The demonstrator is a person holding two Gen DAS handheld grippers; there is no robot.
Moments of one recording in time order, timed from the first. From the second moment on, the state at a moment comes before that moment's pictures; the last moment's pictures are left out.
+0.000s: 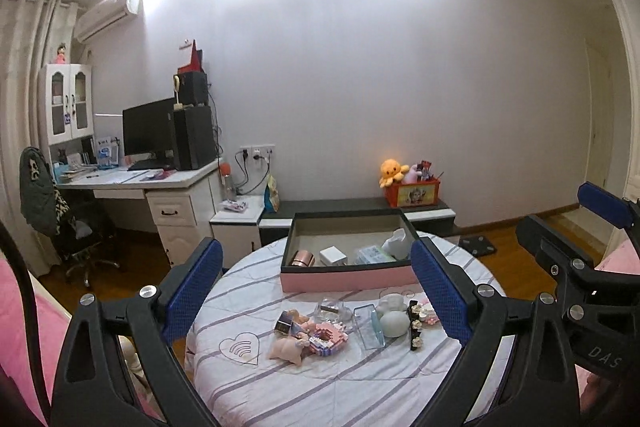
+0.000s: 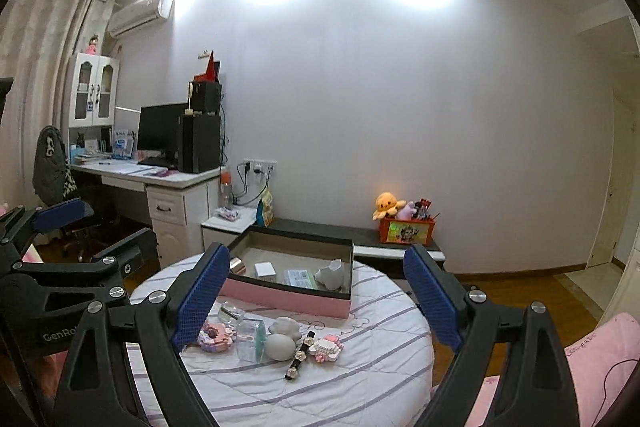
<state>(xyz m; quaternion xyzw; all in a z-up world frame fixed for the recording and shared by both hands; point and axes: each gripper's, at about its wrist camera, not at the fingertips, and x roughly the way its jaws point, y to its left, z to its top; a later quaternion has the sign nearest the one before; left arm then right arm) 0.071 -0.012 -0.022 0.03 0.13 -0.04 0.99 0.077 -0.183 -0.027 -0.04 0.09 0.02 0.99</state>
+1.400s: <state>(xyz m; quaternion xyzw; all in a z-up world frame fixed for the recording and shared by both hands) 0.162 0.018 -0.157 0.00 0.32 -0.03 0.95 0.150 -0.195 -0.137 -0.02 0.24 0.04 0.97</state>
